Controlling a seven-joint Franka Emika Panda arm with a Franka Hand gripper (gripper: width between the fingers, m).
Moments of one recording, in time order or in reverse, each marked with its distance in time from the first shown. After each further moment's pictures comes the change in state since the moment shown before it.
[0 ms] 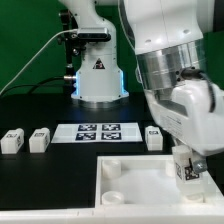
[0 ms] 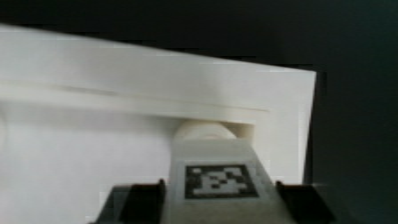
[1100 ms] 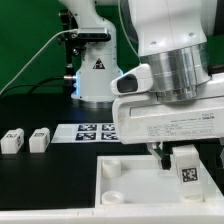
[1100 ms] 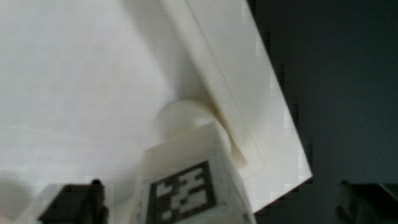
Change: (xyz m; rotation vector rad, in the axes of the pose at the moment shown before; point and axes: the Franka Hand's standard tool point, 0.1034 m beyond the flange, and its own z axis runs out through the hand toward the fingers) arm 0.008 0.001 0.001 -0.029 0.029 -1.174
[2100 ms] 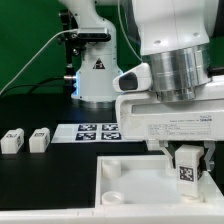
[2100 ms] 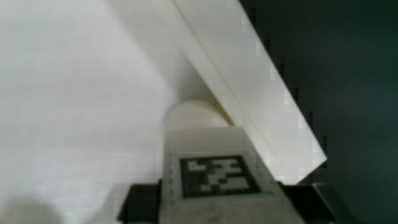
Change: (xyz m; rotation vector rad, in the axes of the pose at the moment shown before) arm 0.002 0.001 0.000 -0.018 0.010 0.274
